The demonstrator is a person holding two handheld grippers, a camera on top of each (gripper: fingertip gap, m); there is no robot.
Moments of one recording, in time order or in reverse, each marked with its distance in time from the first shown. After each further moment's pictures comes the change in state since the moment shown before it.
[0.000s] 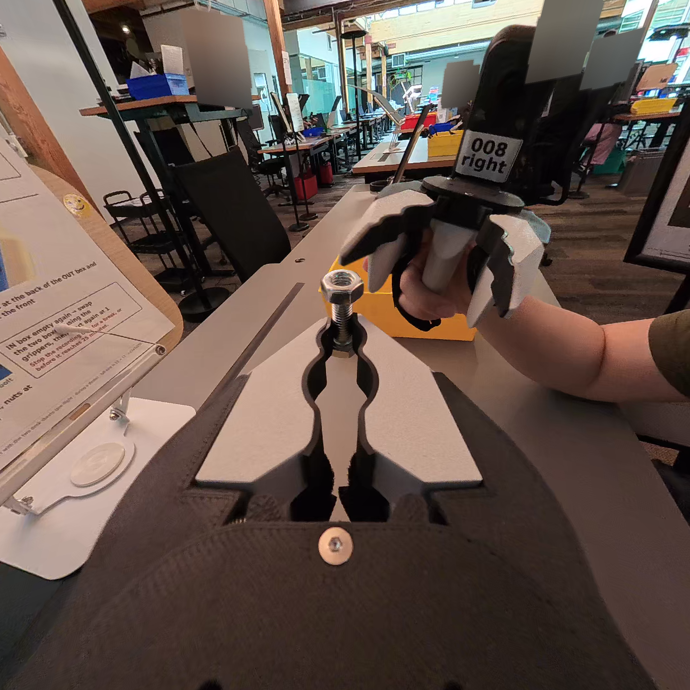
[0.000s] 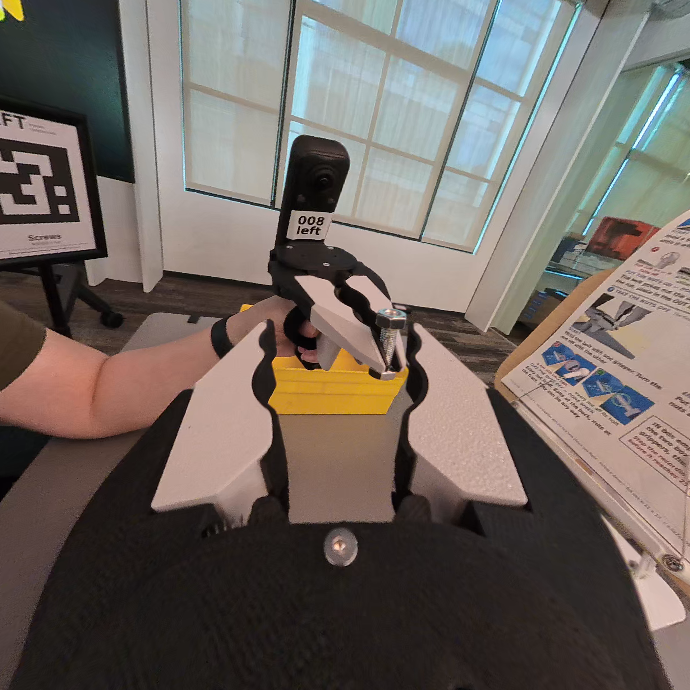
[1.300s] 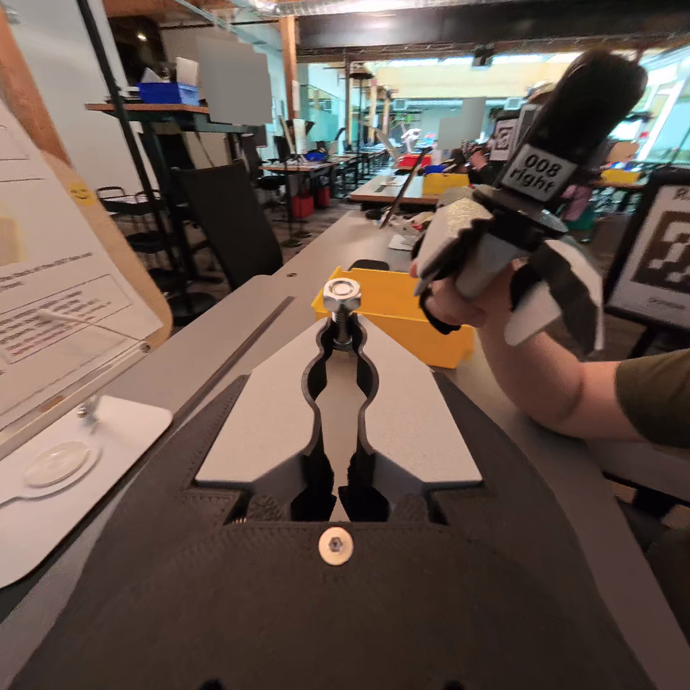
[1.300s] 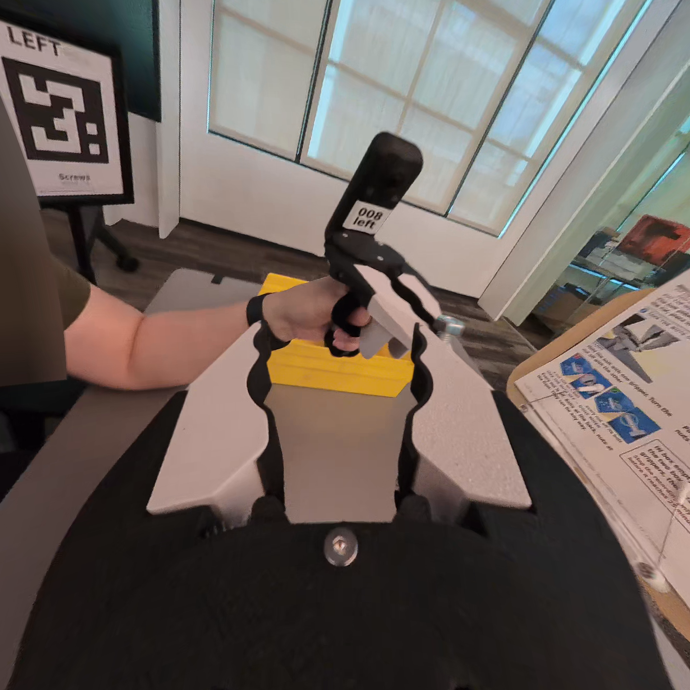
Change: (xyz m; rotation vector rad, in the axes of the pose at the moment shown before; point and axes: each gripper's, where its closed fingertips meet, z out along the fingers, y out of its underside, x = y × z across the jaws) left arm -0.007 -0.009 -0.003 0.065 -0.007 -0.109; right arm -0.033 -0.008 -0.006 -0.108 -0.081 -0.097
